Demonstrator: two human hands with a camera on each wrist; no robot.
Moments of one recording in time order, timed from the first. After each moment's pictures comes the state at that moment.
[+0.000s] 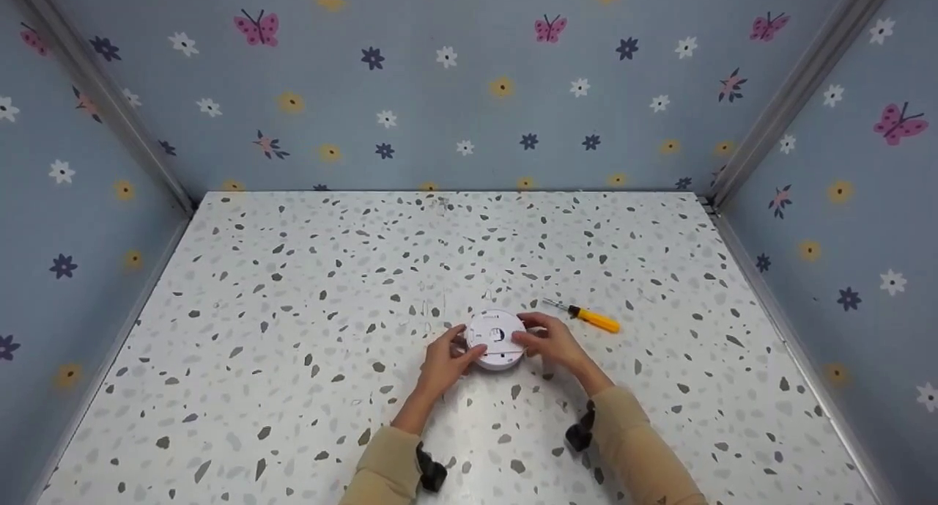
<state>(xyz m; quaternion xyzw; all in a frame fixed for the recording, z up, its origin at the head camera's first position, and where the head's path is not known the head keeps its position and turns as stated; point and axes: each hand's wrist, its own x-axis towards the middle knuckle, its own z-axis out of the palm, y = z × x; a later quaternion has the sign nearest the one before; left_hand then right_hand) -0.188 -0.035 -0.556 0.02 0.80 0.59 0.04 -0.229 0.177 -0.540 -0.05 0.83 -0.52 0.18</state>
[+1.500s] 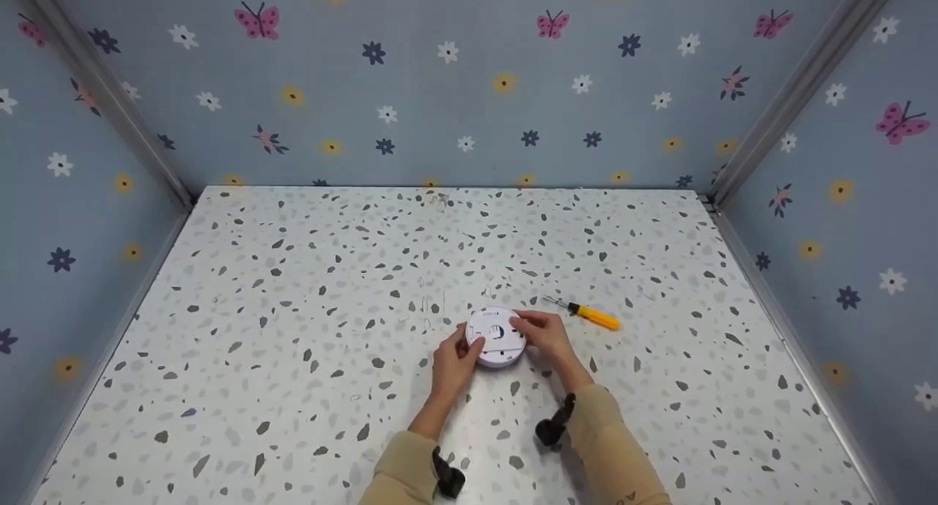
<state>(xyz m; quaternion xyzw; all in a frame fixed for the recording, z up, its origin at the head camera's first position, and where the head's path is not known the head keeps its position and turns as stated) -0.178 -0.012 -0.557 -0.05 0.82 0.57 -0.03 -0.235 0.156 -0.549 0.13 0.79 -0.58 0.14</state>
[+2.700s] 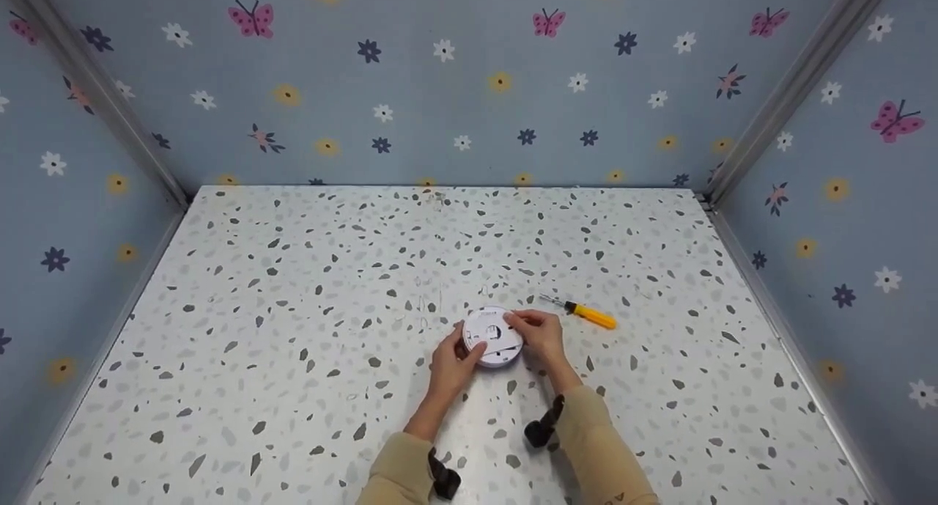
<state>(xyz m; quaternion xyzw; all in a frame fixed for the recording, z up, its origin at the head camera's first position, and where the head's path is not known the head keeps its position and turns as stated) -0.173 -0.010 -0.556 -0.05 0.82 0.57 -0.03 -0.231 0.147 -0.553 0.16 0.79 -0.59 0.05</state>
